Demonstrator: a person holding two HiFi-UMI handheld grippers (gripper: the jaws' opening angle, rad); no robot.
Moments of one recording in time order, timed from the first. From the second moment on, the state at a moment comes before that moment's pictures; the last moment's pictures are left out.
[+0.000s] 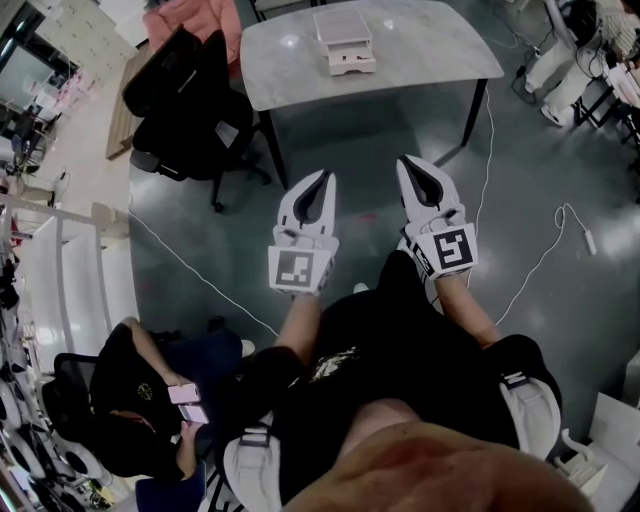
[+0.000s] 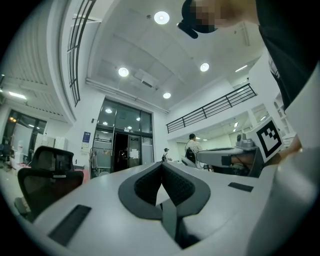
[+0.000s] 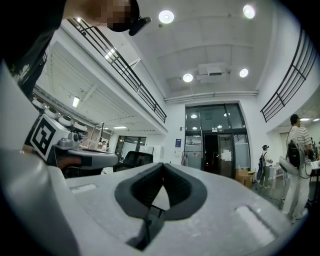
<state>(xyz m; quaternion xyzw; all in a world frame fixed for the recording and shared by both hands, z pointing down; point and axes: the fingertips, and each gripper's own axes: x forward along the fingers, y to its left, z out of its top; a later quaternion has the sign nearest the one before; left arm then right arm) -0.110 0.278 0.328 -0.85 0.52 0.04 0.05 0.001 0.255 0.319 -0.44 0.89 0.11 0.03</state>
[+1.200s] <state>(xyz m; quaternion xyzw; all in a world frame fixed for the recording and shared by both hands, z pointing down) -0.074 0.104 0.319 -0.85 0.52 0.04 0.08 0.031 0.079 0.319 -0.44 0.89 0.13 0.04</state>
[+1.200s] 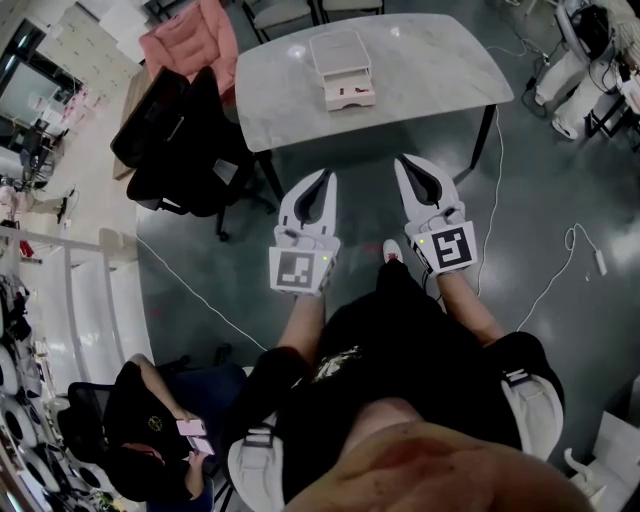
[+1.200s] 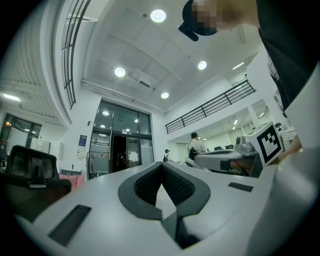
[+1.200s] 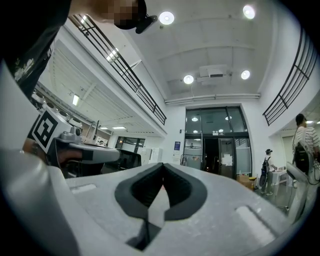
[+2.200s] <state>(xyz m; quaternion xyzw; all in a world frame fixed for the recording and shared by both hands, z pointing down) -0.054 -0.131 0.308 -0.80 0.59 0.02 0.07 0.054 -0.168 0.316 -0.36 0.92 0.11 0.02</state>
